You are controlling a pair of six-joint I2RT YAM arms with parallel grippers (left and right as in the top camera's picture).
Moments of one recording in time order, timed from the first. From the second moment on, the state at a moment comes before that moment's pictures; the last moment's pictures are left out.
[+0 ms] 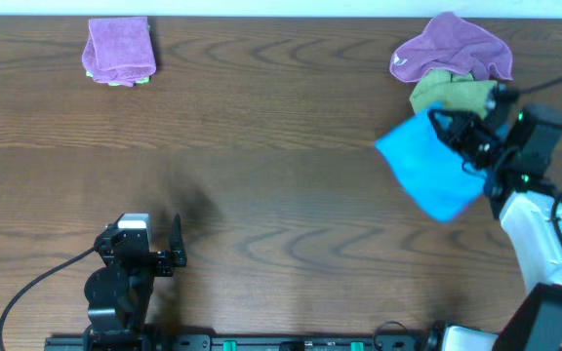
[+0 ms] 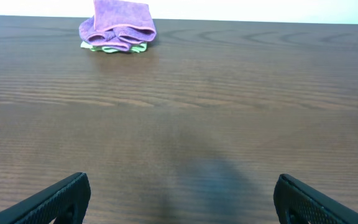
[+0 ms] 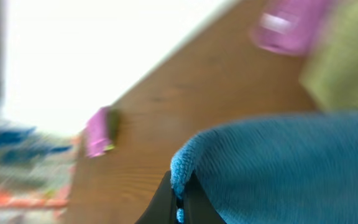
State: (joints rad) left arm 0.03 0.01 0.14 -0.47 0.07 -0.01; right arm -0.24 1.46 0.89 0.04 -0.76 0.63
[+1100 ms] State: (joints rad) left arm 0.03 0.01 0.14 -0.47 0.07 -0.01; right arm 0.23 1.46 1.30 -0.26 -0.60 0.62
